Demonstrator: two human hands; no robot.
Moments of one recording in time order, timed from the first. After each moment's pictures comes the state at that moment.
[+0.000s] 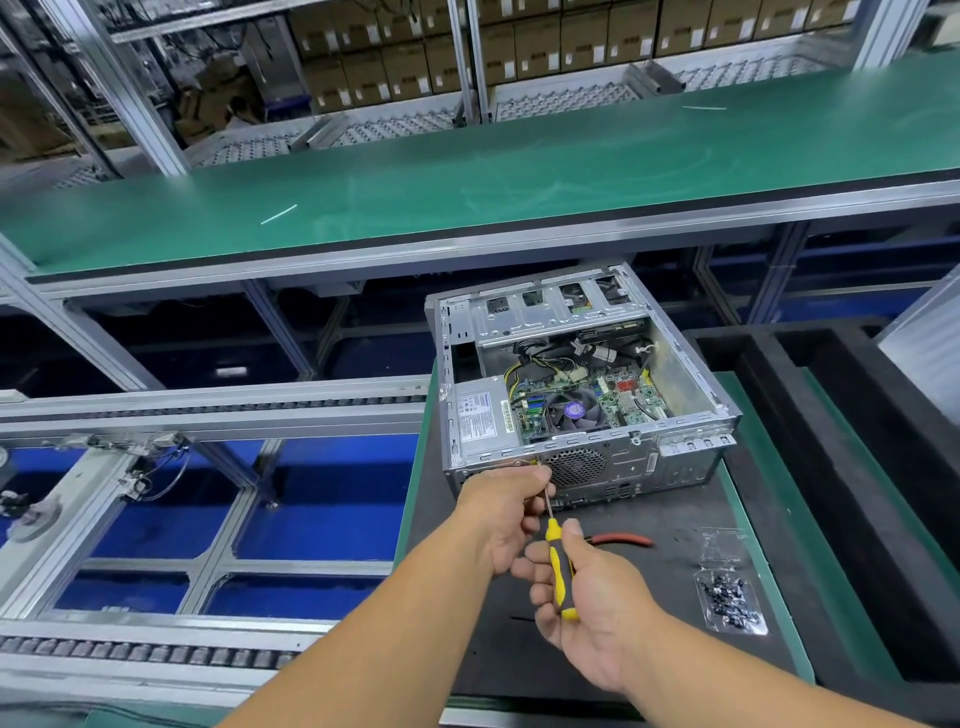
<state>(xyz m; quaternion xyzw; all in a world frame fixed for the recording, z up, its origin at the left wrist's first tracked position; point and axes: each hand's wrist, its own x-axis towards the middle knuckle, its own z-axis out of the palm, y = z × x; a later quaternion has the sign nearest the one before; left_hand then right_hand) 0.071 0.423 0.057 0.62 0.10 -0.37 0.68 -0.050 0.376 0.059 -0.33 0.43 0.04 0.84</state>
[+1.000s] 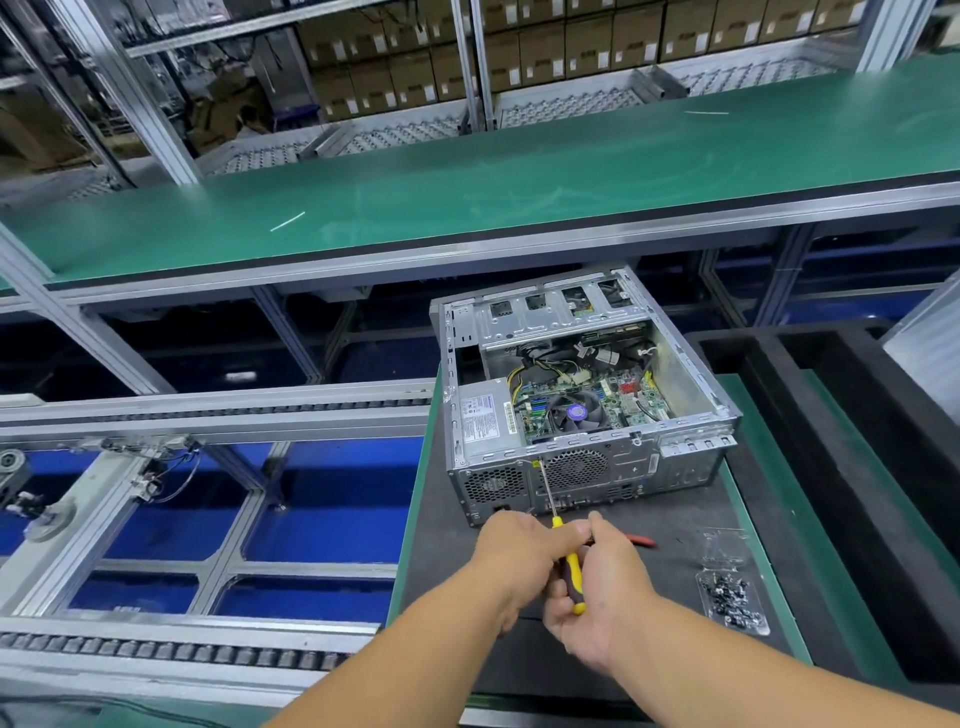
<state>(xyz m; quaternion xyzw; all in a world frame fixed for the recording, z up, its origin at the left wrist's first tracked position) 0.022 0.445 0.065 0.75 0.00 -0.40 0.53 -0.043 0.371 0.067 -0.22 0.50 0.05 0.84</state>
